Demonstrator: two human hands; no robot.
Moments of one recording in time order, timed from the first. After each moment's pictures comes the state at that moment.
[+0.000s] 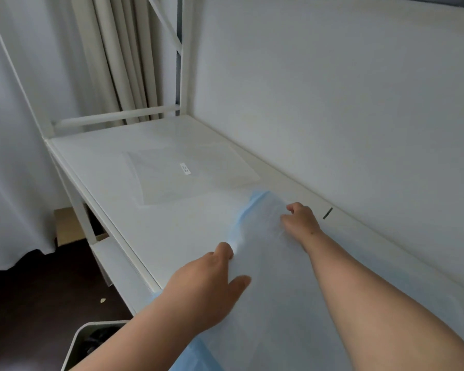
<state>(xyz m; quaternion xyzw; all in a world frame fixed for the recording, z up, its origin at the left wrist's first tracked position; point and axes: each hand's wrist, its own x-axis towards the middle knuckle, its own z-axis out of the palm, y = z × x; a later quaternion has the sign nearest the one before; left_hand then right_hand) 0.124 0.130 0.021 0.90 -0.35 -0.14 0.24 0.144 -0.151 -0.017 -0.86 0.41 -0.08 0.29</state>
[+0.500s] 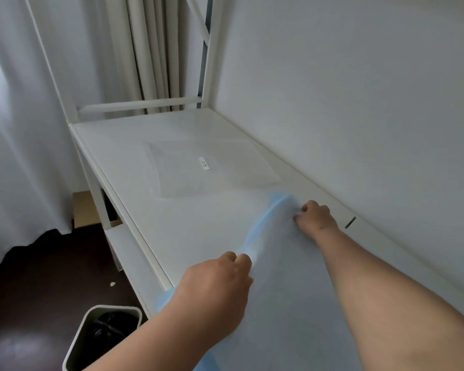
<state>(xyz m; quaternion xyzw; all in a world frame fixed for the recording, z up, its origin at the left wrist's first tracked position) 0.127 0.133 0.012 0.90 -0.39 -0.08 0.16 0.179 -0.166 -0.019 -0.89 0.42 0.01 0.17</state>
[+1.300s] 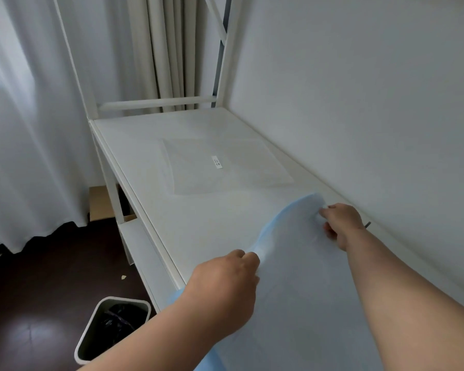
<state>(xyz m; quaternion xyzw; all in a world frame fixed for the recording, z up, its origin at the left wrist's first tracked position) 0.129 0.135 0.009 0.91 -0.36 -0.09 0.19 0.167 -0.172 -0.004 -0.74 0.44 -0.14 0.48</state>
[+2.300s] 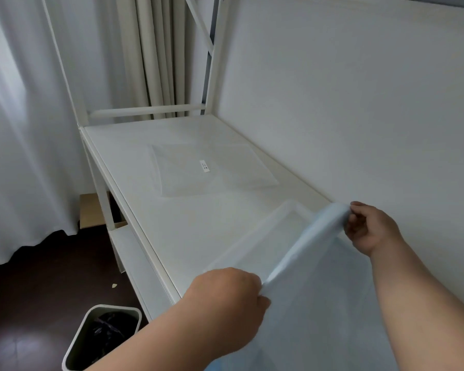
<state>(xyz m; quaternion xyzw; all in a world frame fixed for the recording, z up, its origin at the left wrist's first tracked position) 0.094 0.125 0.036 0.90 -0.38 -0.15 0.16 0.101 -0.214 0.035 -0.48 0.41 -0.26 0.73</state>
